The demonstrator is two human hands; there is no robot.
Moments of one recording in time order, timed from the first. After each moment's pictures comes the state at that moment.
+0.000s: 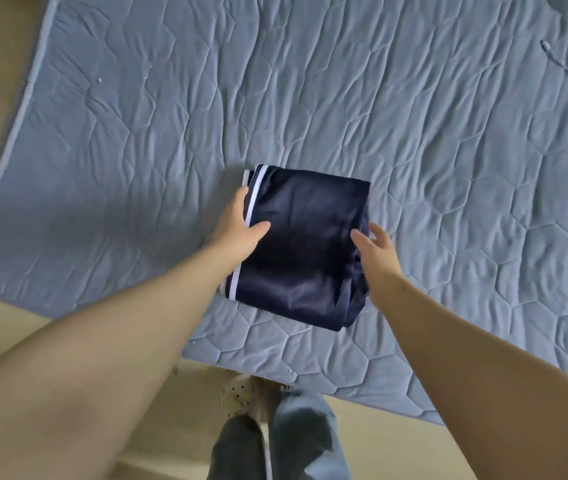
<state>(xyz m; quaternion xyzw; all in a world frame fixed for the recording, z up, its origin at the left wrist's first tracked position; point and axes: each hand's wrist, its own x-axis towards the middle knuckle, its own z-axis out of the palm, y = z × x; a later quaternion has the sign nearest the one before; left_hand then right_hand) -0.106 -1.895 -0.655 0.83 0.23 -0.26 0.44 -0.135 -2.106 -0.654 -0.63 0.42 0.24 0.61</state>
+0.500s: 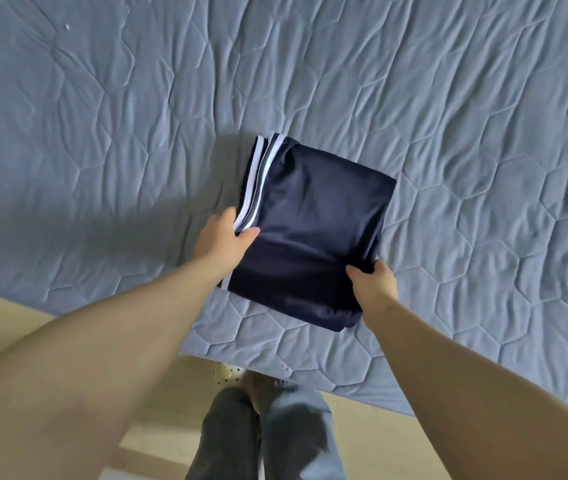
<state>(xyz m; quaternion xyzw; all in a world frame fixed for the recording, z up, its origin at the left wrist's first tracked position) -0.135 -1.885 -0.709 0.88 0.25 -0.28 0.29 -0.180 -2.108 -0.722 -0.73 0.45 0.31 0.41</state>
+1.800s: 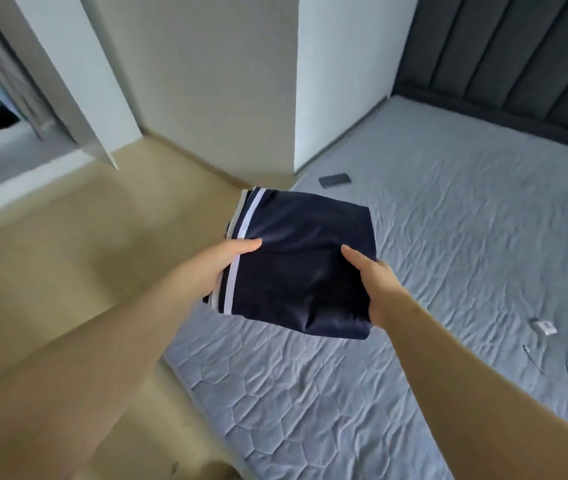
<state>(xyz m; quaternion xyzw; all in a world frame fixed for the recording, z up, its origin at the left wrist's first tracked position) -0.166 -1.764 -0.257 0.65 0.37 -0.07 0.66 -0.080 -1.974 -0.281 -0.66 0.12 0.31 0.68</state>
